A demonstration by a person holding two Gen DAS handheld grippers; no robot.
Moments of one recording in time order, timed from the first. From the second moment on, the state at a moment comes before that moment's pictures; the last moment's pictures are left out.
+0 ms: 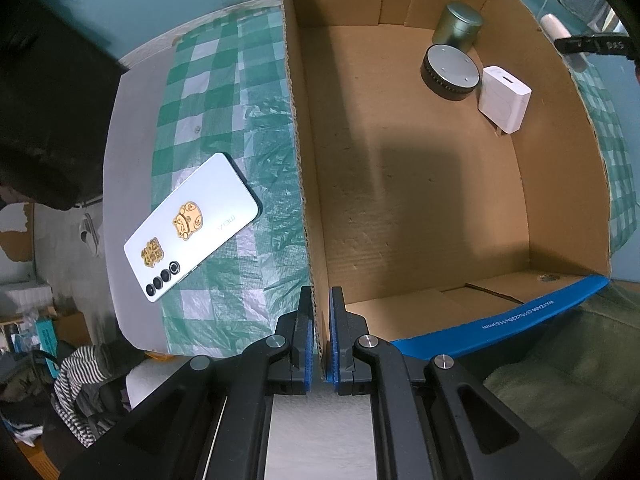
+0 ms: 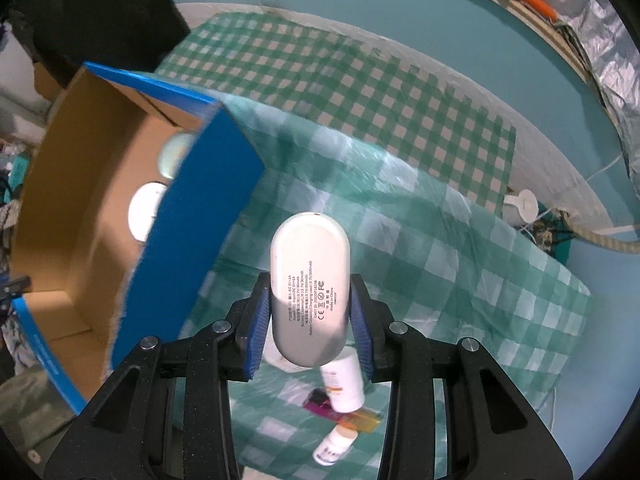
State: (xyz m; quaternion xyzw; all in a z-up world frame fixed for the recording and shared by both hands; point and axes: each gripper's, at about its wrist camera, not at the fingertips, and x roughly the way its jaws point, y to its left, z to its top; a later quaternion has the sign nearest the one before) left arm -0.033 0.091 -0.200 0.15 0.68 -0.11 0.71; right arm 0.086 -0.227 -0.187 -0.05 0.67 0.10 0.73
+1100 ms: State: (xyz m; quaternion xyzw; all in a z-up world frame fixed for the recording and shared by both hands) left arm -0.034 0.090 -0.199 0.16 0.68 -0.12 0.71; right arm 0.094 -0.126 -0.145 -0.09 0.64 0.19 0.74
